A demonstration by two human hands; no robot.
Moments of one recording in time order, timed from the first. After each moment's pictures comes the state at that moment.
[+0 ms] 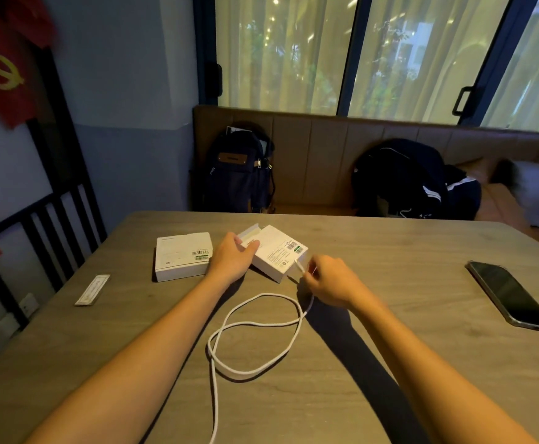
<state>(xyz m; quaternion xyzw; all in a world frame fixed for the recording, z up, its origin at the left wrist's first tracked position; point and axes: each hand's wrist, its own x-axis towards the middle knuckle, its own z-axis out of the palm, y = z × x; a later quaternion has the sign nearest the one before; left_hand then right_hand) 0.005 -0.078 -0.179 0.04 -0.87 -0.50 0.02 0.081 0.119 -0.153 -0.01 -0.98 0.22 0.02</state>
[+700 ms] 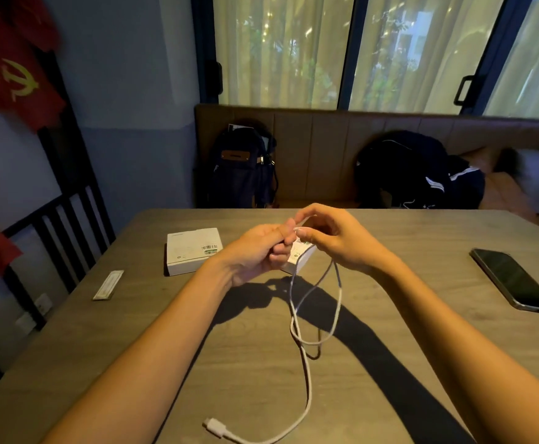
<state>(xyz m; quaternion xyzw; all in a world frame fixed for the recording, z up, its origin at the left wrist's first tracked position) 0.082 -0.078 -0.107 -0.20 -0.61 -0.72 -0.25 0.104 0.114 -0.087 0.23 -0.88 0.41 0.11</state>
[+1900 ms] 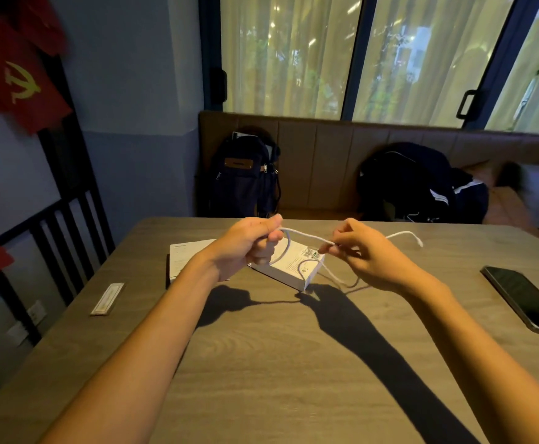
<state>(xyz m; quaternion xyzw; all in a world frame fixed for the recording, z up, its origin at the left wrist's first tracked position) 0.049 -0.111 -0.096 -0.26 -0.68 -0.66 -0.18 0.100 0.138 -0.086 0.17 -0.96 0.20 0.12</state>
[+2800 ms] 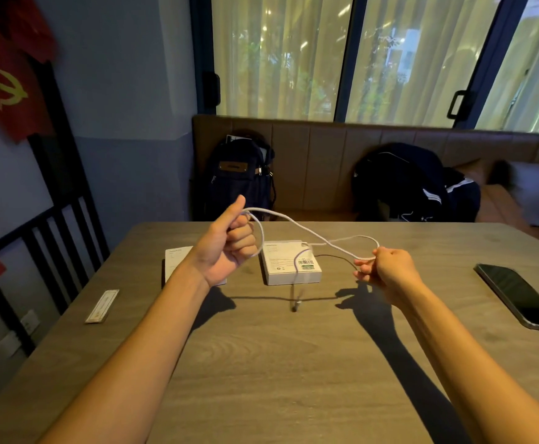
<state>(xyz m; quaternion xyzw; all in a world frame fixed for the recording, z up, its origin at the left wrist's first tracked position) 0.040 -0.126 -0.103 -0.16 -0.40 -0.87 -0.23 0.089 0.158 -0.121 -0.26 -0.64 0.71 0.14</state>
